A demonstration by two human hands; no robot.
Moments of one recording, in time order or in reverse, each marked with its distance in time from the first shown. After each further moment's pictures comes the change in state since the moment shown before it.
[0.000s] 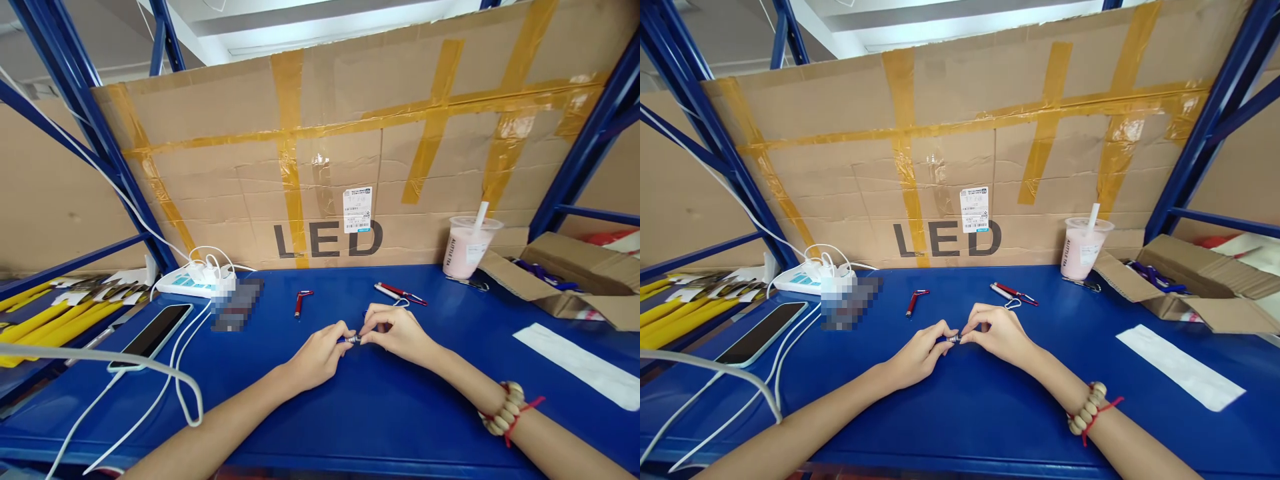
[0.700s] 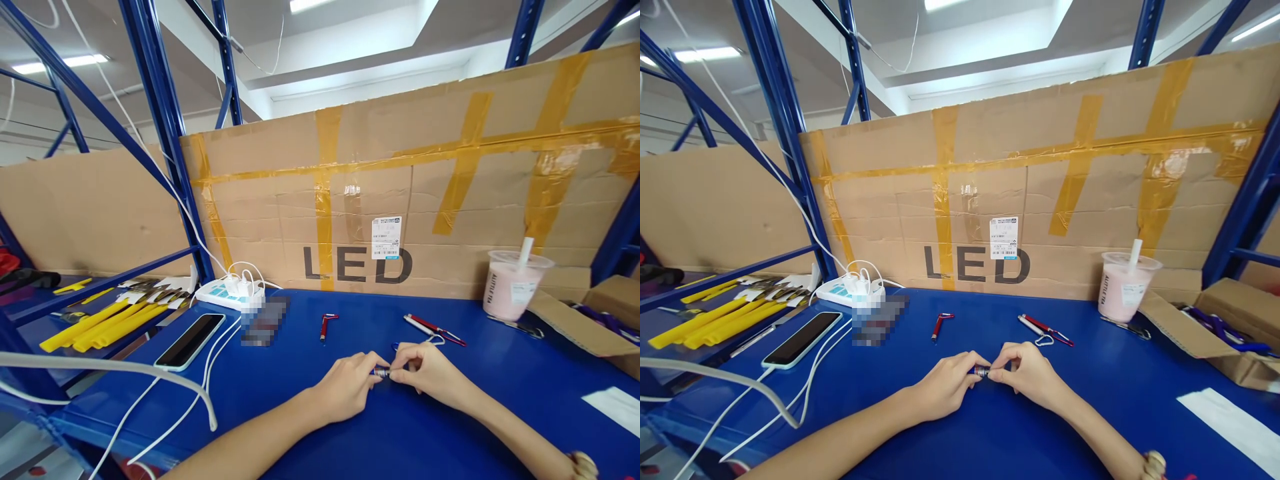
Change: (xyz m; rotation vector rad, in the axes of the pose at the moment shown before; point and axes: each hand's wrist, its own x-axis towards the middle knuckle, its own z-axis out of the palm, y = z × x) left_hand -0.003 0.010 -0.007 0.257 -0.038 0.035; right_hand 0.003 0.005 0.007 0.152 -0.157 0.260
